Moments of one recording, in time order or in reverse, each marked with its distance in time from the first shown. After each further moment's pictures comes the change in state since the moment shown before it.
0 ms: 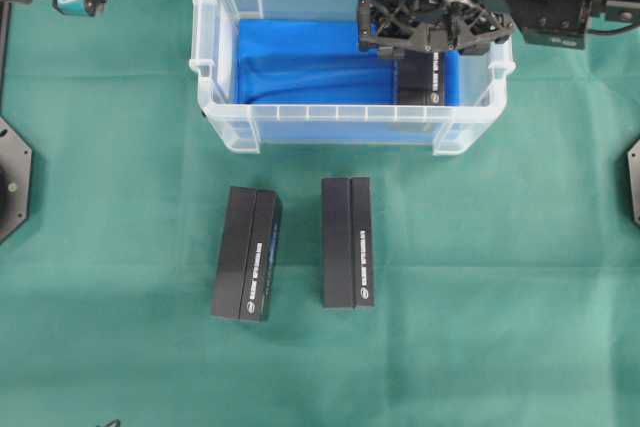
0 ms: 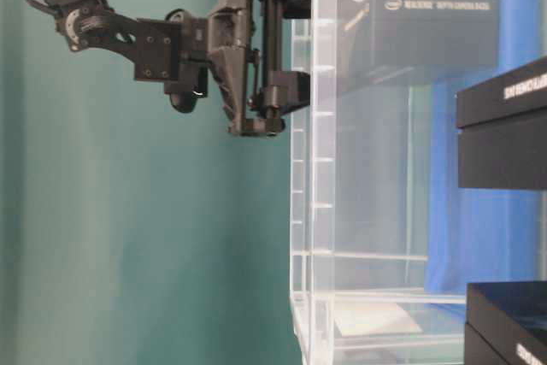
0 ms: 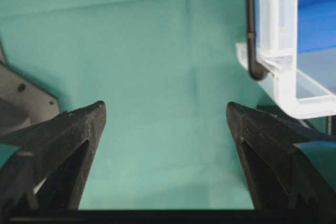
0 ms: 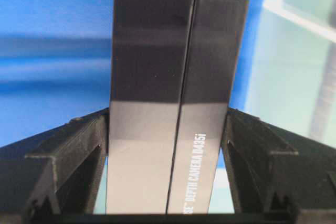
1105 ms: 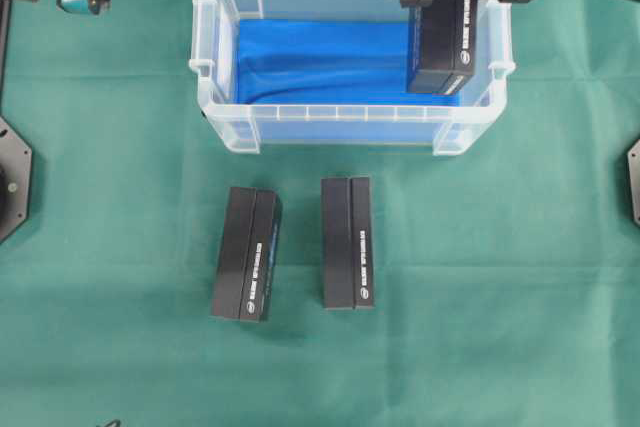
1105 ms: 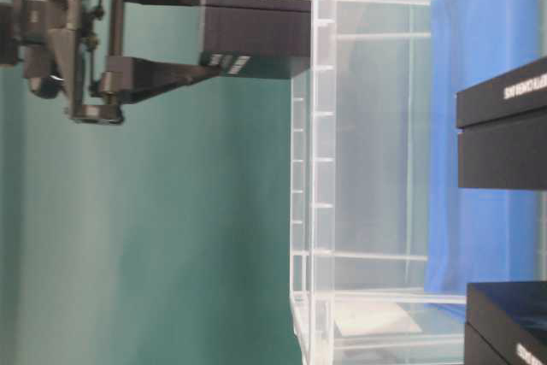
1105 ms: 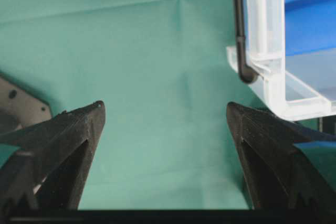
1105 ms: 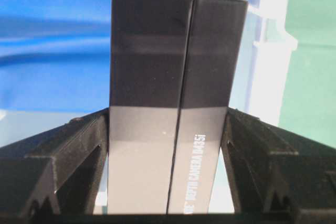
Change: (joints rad) left arm -0.002 0.000 0.000 0.000 -0.026 0.006; right arm 0.018 -0.103 -0.290 -0.023 0.354 -0.044
